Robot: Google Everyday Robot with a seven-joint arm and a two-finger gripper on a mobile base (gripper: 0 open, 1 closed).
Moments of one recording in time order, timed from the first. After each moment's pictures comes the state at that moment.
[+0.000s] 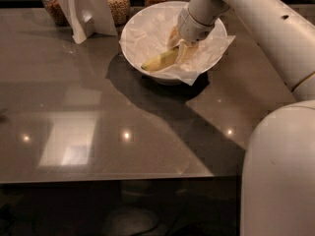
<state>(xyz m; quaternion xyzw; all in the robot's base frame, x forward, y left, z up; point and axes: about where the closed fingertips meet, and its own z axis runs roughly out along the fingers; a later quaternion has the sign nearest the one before) 0.722 -0.080 0.873 -0.83 0.51 -0.04 0.24</state>
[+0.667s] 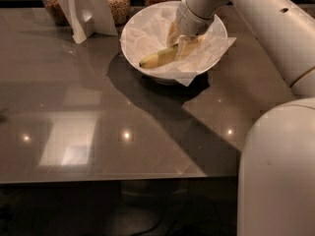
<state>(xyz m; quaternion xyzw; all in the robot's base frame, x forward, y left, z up) 0.717 -0.075 0.892 -0.83 0.50 -0.05 0.24</state>
